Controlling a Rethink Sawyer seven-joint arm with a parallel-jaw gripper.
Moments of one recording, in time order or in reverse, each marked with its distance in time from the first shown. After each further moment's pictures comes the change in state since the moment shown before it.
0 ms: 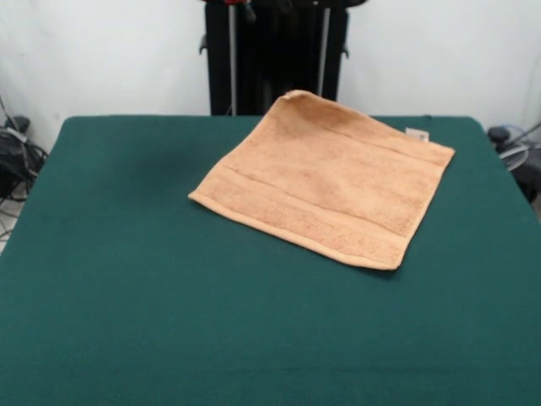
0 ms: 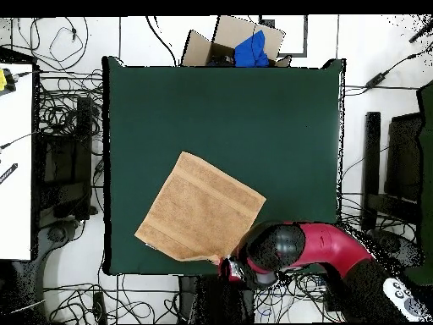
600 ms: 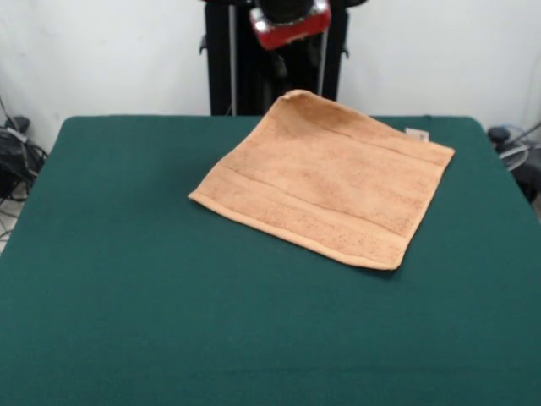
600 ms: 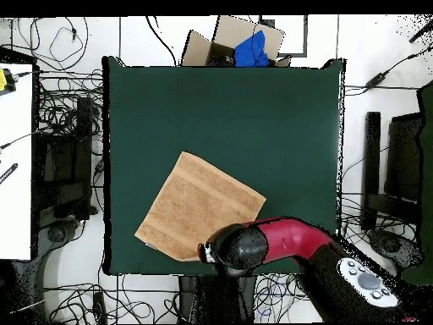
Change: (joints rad) arm 0.190 0.066 -0.093 -0.003 -0.114 -0.402 0.001
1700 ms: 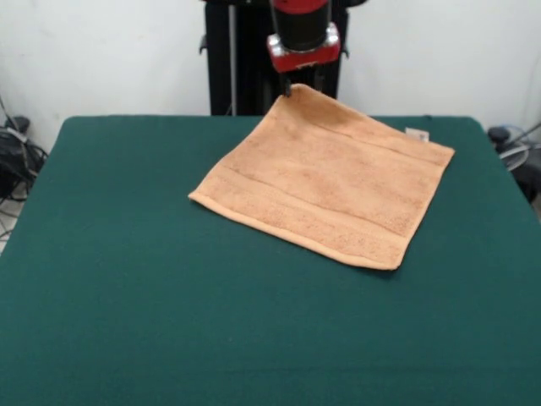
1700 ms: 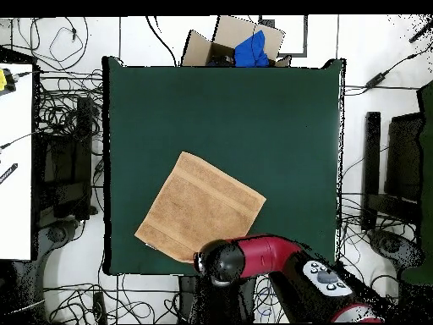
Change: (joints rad) arm 0.244 0.091 -0.353 -0.021 -0.006 -0.220 0.001
